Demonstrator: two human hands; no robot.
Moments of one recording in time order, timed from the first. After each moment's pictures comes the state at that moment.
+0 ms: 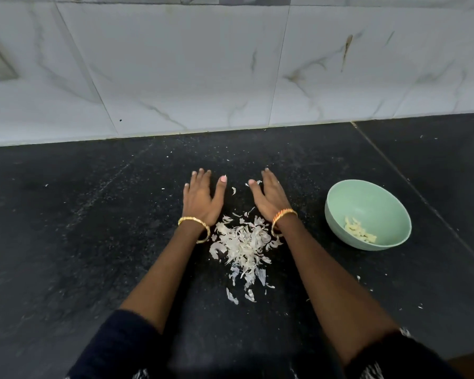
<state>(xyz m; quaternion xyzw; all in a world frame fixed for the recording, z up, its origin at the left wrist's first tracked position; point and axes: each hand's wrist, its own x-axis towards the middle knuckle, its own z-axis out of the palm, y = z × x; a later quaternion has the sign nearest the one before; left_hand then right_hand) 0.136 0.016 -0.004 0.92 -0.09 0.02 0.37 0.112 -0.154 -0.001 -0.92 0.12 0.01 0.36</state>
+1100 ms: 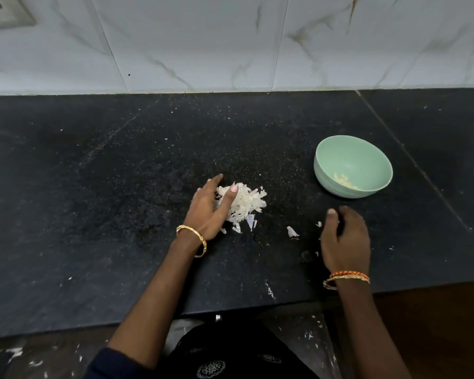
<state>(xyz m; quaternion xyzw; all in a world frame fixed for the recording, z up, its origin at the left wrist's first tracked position) -0.013 0.026 -0.015 0.86 -0.08 -0.07 0.50 -0.117 -0.204 -0.006 -0.87 0.27 -0.22 0.34</state>
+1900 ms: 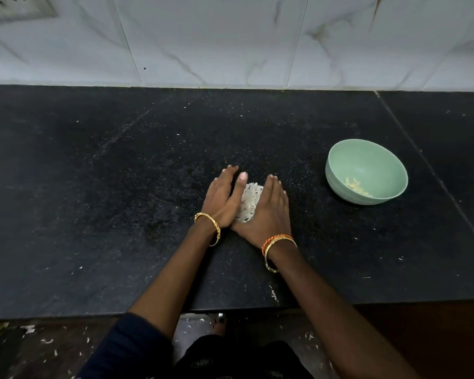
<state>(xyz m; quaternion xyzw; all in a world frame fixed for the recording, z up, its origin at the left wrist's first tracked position) 0.005 0.007 -0.011 0.87 -0.09 -0.04 0.49 -0.042 -0.104 -0.018 -0.96 0.06 -0.04 0.26</state>
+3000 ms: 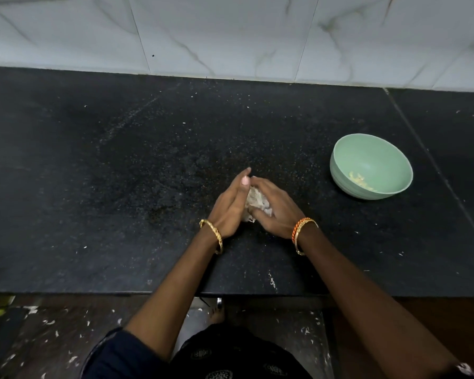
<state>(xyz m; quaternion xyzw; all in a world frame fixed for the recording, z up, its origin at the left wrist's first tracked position) -0.039 0.006 -0.007 0.76 -0.10 -0.12 0.63 -0.041 -0.145 -0.007 -0.91 -0.18 0.04 0.38</state>
